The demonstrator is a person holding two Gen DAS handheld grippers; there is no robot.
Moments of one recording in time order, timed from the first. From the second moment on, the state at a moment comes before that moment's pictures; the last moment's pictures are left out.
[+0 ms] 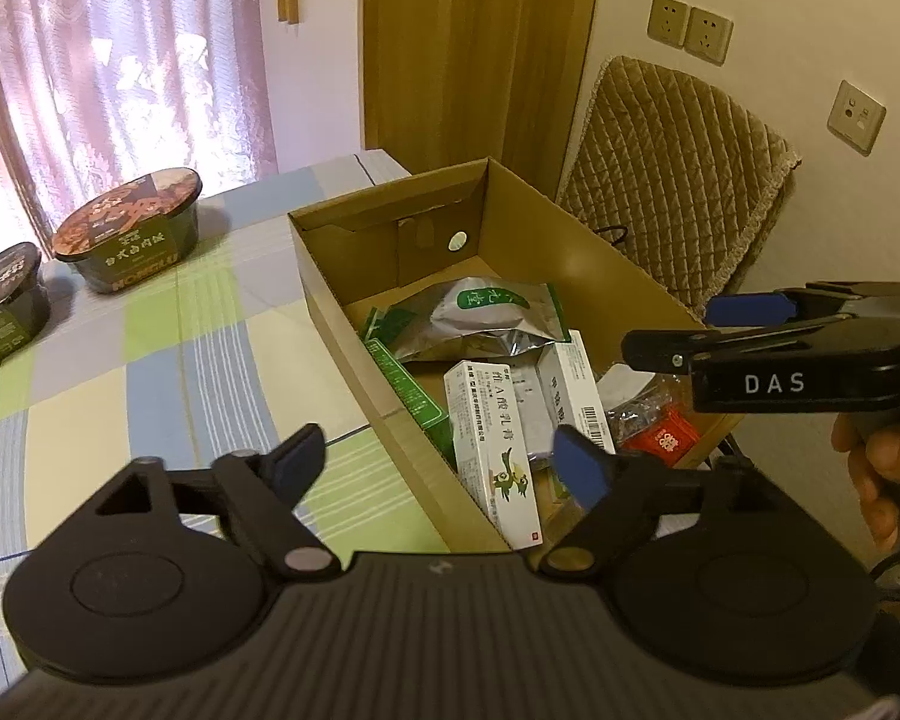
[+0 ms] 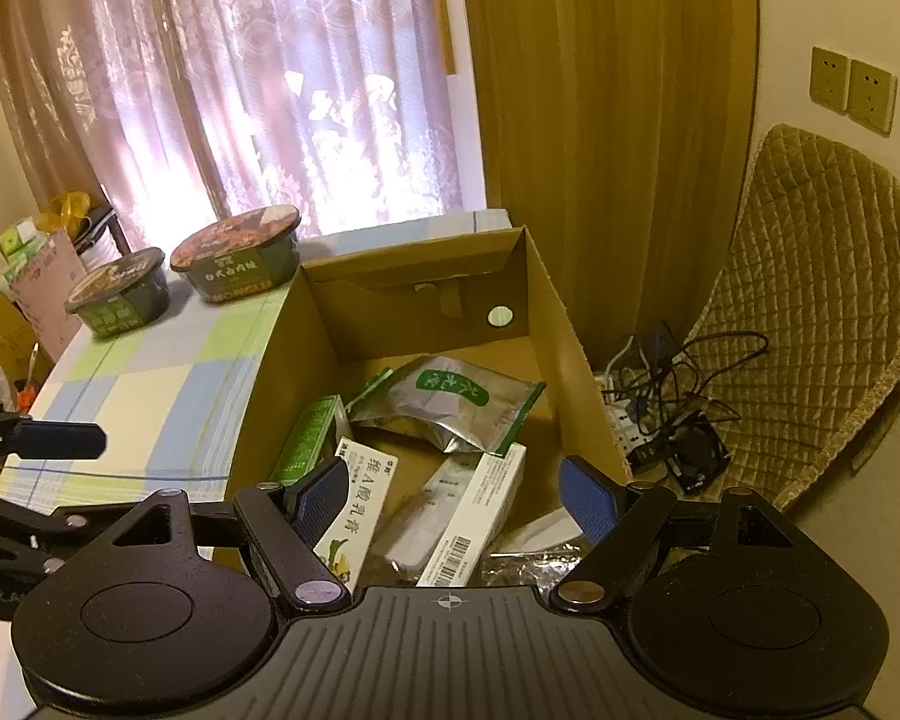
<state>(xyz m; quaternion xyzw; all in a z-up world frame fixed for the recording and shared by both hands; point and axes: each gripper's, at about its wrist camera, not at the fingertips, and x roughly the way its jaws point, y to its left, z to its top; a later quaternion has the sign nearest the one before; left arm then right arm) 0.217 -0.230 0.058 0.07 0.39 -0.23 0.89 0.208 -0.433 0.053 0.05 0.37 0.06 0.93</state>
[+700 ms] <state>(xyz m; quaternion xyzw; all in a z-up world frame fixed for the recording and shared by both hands) 0.141 -0.194 0.084 -0.01 0.36 -0.21 0.91 0.147 -0.420 0.093 0.03 0.38 0.05 0.93</state>
